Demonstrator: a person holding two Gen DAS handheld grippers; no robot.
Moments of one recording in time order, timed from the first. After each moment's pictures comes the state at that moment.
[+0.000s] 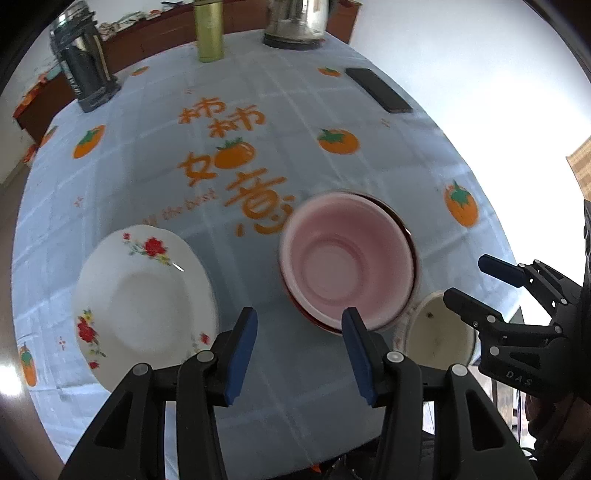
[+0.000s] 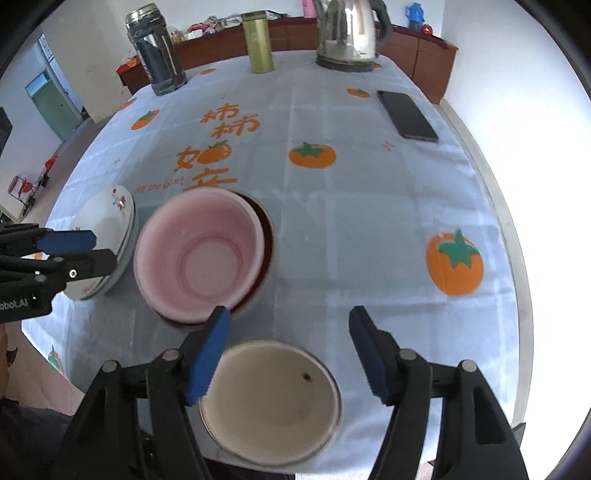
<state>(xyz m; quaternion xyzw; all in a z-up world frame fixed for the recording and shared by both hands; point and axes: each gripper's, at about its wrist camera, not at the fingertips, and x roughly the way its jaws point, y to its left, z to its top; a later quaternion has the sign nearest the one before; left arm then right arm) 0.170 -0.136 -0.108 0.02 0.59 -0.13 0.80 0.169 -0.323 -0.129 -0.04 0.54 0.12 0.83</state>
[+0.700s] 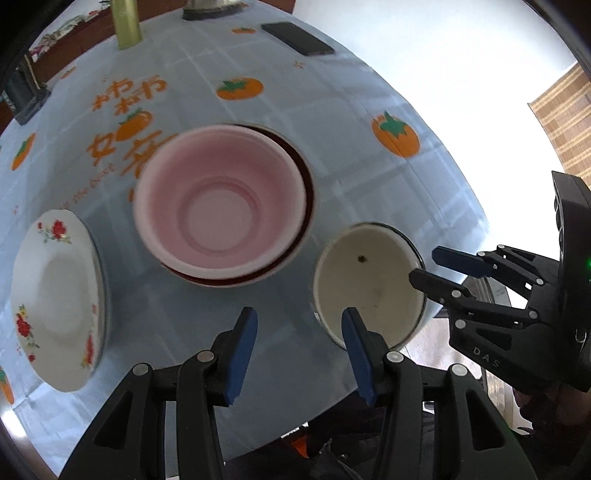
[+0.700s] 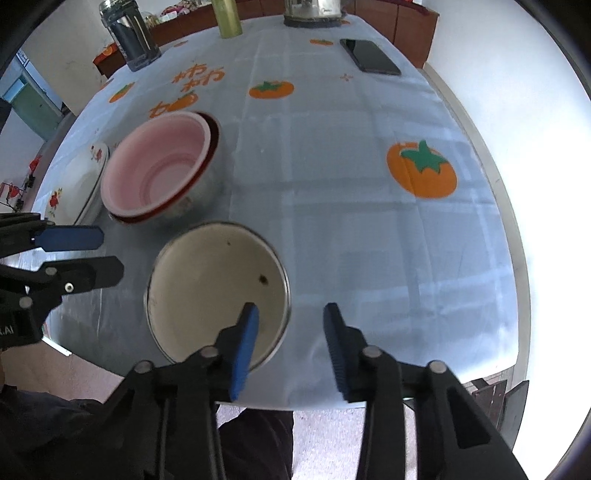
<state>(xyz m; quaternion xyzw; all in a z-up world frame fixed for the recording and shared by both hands) 0.132 -0.207 -0.139 0.04 0.63 -0.22 0.74 0.120 -0.368 -0.162 -0.02 0.59 0.10 0.80</state>
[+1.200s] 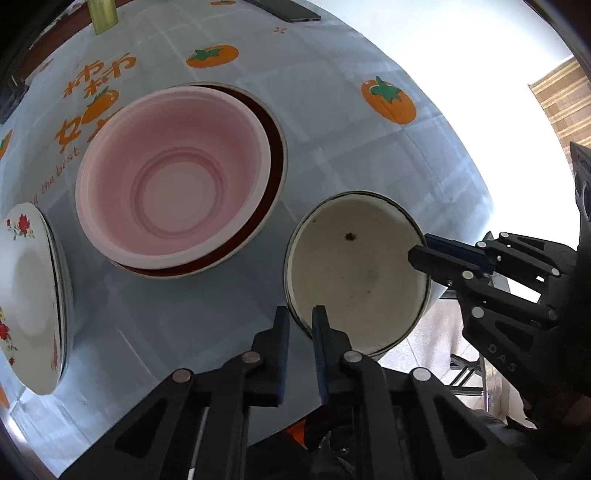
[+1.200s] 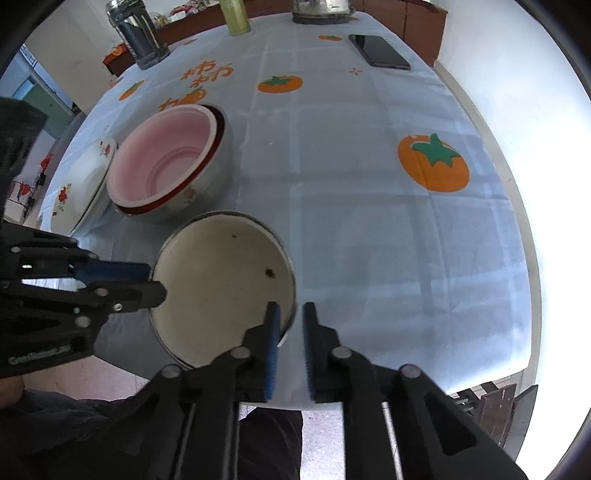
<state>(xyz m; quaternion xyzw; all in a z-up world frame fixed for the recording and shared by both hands) 0.131 -0.228 -0.166 0.06 0.66 -0.23 0.72 0.118 -0.369 -0.167 -0.01 0.59 0.12 0.80</state>
